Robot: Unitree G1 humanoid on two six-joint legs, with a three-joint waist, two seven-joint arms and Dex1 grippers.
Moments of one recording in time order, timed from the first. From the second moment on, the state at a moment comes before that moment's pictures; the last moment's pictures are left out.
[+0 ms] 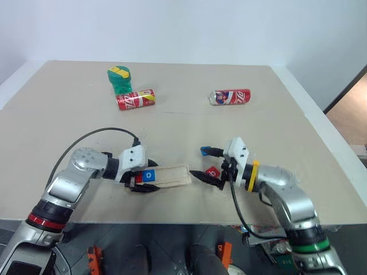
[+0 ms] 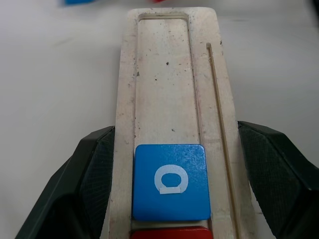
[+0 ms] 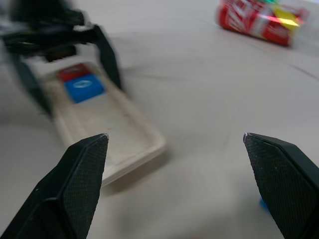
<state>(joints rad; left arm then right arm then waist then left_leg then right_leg) -0.49 0.68 -0.25 -0.02 -0.16 0.28 -1.28 -0.27 -0.46 0.09 -0.27 0.28 0.43 0.82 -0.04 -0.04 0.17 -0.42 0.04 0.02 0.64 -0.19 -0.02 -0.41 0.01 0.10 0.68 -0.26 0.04</state>
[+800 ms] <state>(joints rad) -0.74 0.57 -0.34 0.31 -0.06 0.18 -1.38 -0.12 -0.41 0.06 -0.49 0.27 0.66 0.48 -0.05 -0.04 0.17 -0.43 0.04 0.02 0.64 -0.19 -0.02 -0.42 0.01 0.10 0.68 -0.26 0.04</state>
